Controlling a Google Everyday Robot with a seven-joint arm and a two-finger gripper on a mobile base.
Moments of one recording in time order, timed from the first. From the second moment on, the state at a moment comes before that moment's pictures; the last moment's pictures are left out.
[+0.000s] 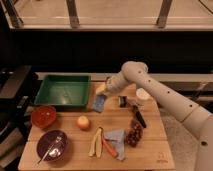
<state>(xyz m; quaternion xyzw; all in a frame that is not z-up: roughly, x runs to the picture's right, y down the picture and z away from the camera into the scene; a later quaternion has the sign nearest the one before) -0.022 0.019 0.811 0.04 -0.39 -0.59 0.71</state>
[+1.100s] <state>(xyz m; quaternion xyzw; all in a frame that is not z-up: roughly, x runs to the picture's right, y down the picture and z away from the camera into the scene) -0.099 0.007 0.817 0.08 -0.37 -0.67 0.64</state>
